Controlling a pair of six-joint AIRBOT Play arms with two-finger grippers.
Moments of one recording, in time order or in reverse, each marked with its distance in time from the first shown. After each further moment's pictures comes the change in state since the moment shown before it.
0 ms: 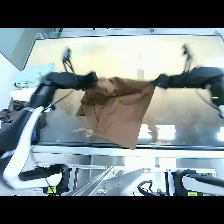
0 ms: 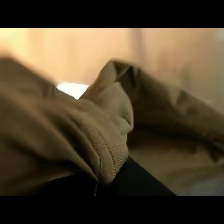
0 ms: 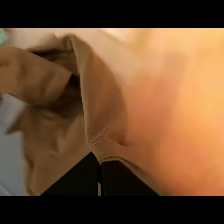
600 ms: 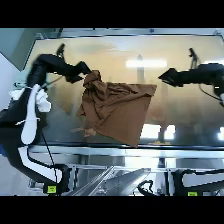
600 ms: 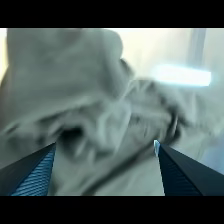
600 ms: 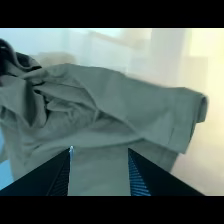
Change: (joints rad) left arm 0.242 -0.266 0.450 -0.051 0.417 0.082; right arm -0.181 -0.163 0.197 0.025 -0.129 0.040
